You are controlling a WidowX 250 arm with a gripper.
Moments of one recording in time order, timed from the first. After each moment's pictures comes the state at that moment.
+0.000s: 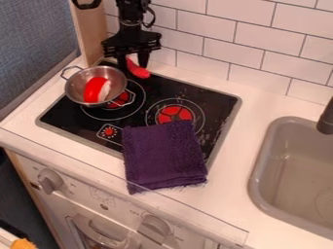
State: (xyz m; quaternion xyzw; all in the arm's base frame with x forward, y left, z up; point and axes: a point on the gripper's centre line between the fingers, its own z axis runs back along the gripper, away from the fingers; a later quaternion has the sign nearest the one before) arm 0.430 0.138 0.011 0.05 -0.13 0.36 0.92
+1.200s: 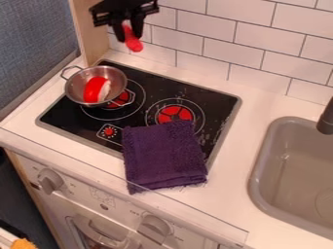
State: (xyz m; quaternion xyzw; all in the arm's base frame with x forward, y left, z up) arm 0.404 0.117 0.108 0.03 -0.21 0.37 0.90
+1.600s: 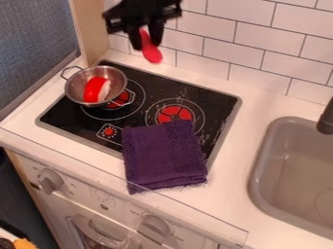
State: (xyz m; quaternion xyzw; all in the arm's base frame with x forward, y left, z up) arm 0.357 0.058 0.120 0.02 -0.22 0.36 0.91
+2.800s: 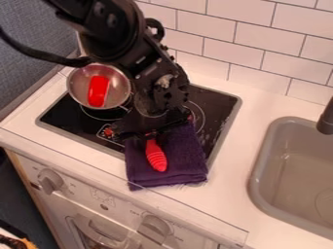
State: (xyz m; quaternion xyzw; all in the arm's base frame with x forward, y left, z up) arm 0.281 0.011 0.019 0.04 -0.19 0.37 0.91
